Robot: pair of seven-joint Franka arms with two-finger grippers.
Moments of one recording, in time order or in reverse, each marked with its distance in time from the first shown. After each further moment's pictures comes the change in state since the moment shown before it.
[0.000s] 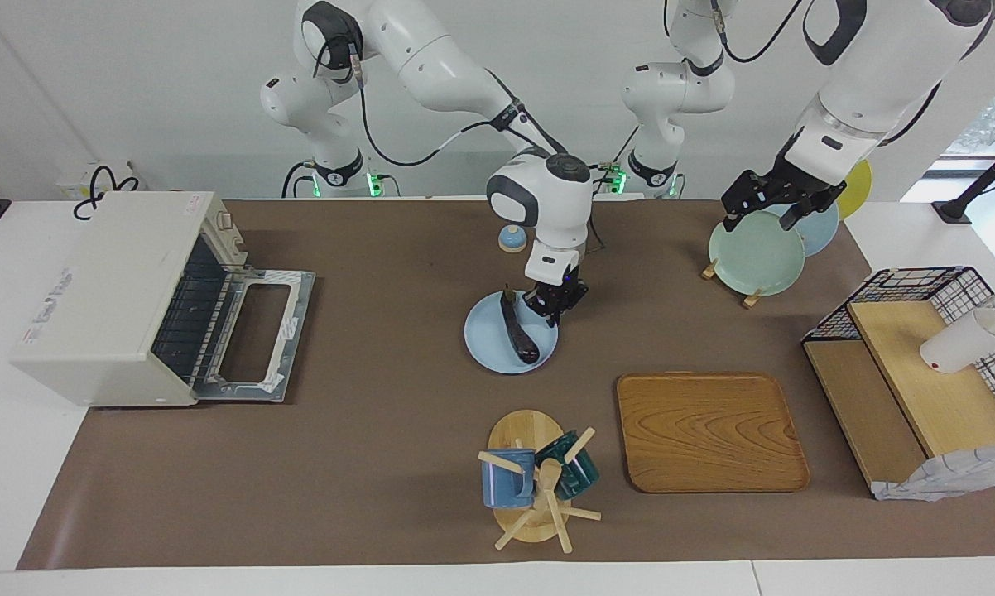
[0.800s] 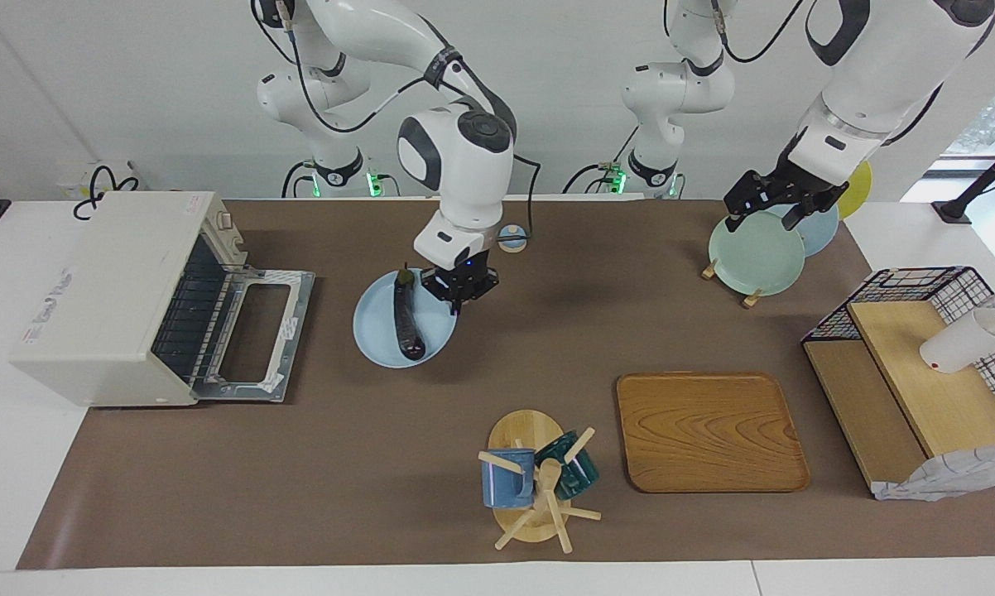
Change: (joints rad) left arm 0.006 0.000 0.000 0.000 0.000 0.000 0.001; right arm -0.241 -0.282 -0.010 -0.088 -0.008 -0.343 -0.117
